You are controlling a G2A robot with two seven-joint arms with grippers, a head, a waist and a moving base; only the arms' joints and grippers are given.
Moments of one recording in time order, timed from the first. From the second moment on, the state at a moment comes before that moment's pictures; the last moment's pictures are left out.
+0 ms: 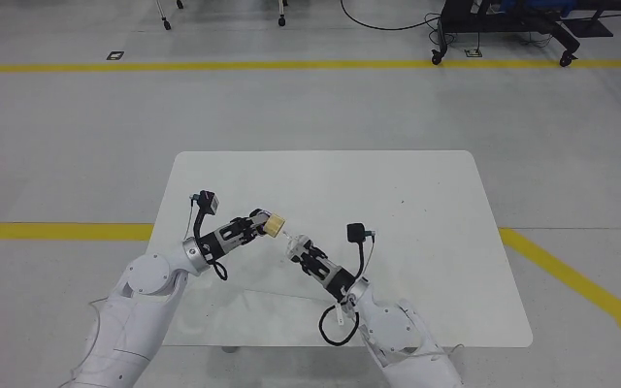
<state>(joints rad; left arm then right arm) 1.02 -1.20 -1.27 -1.26 -0.32 -0.33 -0.85 -1.31 -1.39 1.11 -1.61 -0.26 -0.24 0.31</state>
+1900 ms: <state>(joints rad) 0.99 -1.18 -1.25 -1.22 -0.37 -0.15 -0.96 -1.31 -1.38 1.10 -1.62 -0.22 -0.20 0.33</state>
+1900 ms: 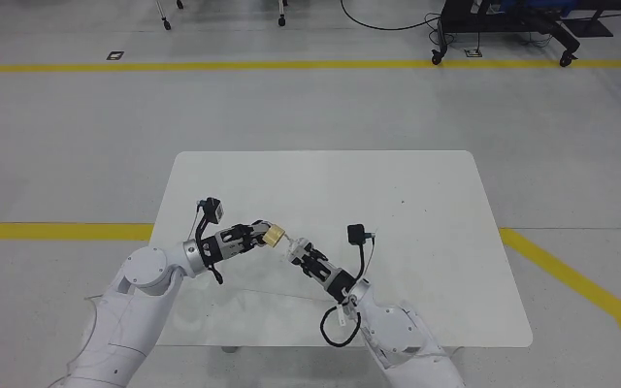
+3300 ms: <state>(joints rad) 0.99 -1.18 -1.23 -1.21 -0.38 -0.10 -0.90 -1.31 -1.37 1.12 -1.64 -0.18 -0.03 0.46</state>
